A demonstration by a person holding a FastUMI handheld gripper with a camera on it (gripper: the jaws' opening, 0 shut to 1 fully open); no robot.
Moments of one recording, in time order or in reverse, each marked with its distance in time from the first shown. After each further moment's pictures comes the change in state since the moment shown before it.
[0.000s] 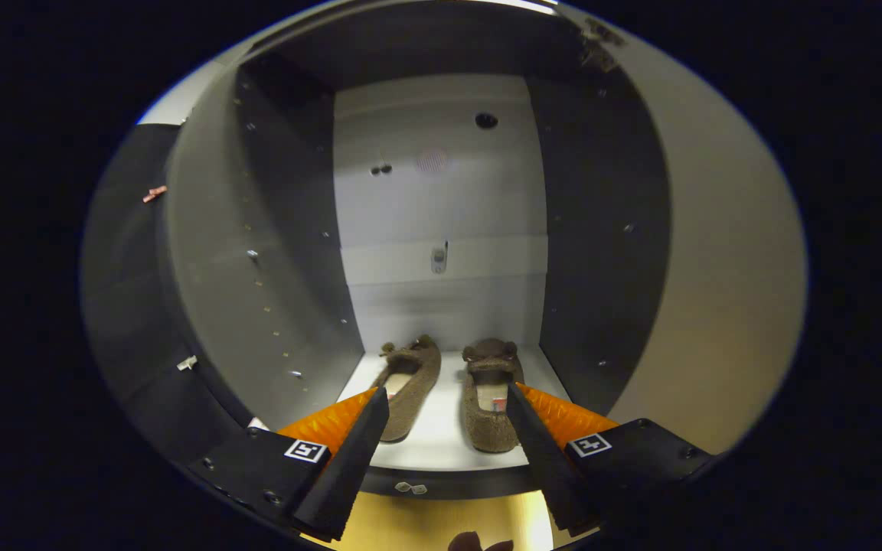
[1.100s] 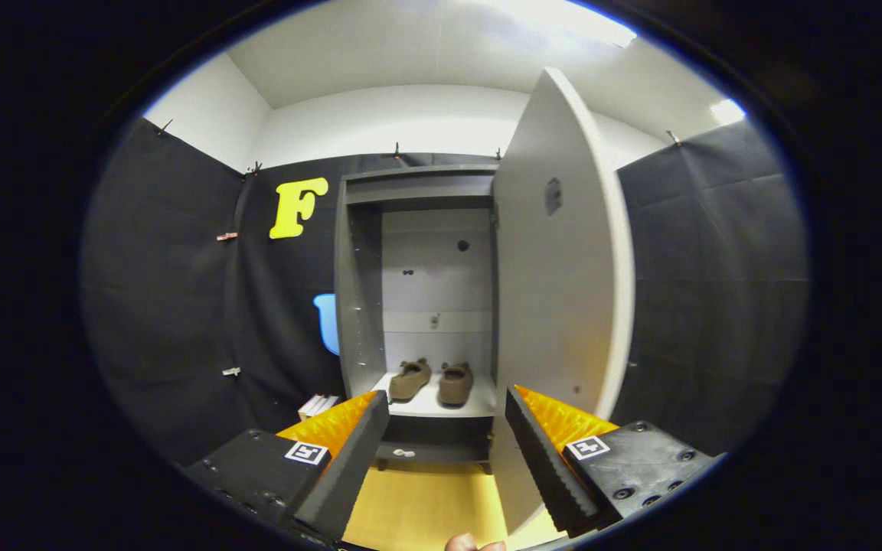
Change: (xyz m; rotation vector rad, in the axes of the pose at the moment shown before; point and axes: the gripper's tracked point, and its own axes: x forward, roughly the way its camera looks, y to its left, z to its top) arm -0.335 -0.064 0.007 -0.104 -0.248 -0.031
